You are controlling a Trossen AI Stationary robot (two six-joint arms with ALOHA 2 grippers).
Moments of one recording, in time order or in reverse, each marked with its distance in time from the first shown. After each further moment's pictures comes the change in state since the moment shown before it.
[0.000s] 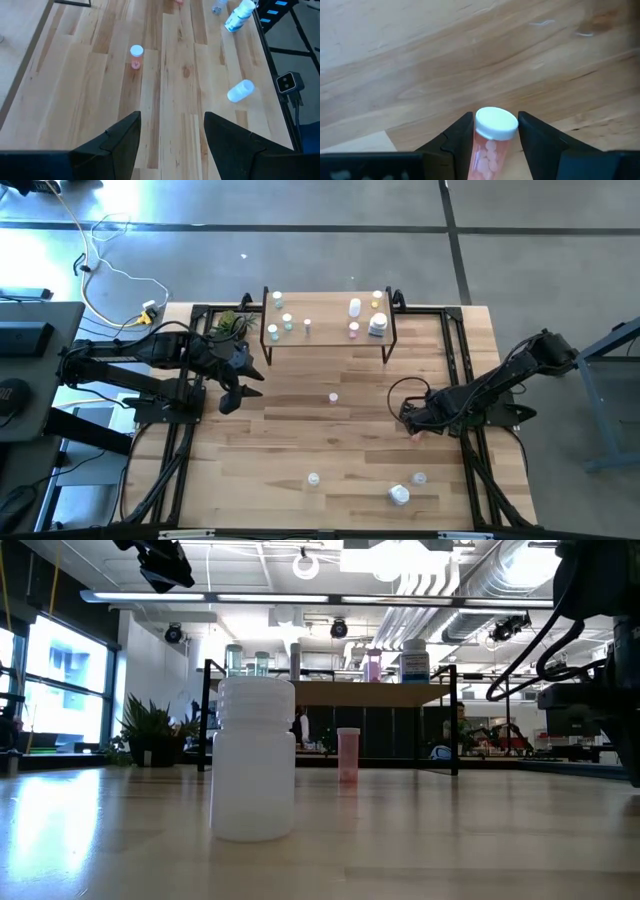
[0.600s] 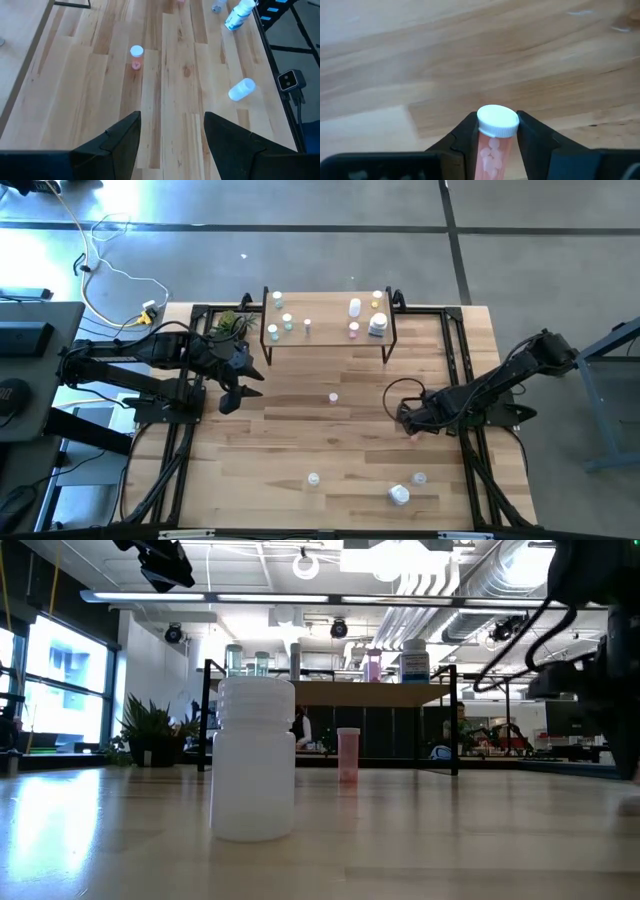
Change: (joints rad) left arm 0.000 0.000 0.000 0.000 -0.002 0.018; right arm 0.000 0.000 0.023 0.038 0.013 -0.110
